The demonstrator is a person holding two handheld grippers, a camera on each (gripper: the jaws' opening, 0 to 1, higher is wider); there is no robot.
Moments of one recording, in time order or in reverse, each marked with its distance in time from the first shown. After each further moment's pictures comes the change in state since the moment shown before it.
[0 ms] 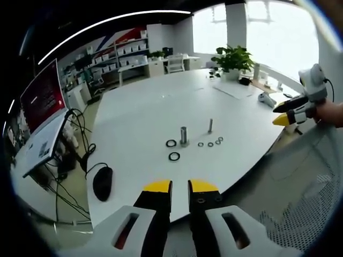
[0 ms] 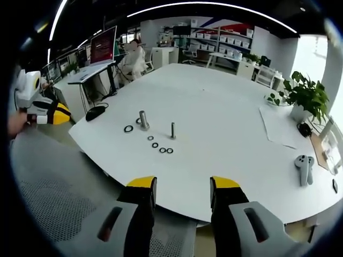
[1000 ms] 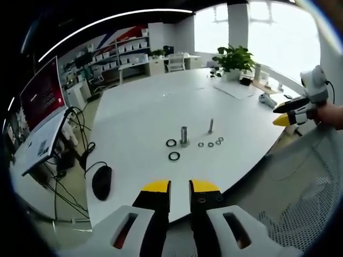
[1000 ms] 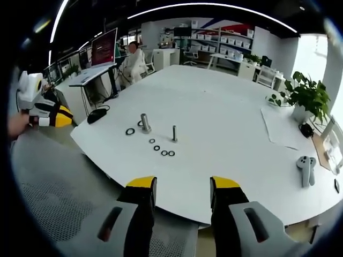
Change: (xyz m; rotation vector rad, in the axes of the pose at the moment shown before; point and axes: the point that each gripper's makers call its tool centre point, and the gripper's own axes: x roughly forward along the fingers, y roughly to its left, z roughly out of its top) left arm 0.010 0.004 0.002 -0.012 0.012 -0.009; right arm 0.001 0.001 0.005 0.011 -0.016 0.015
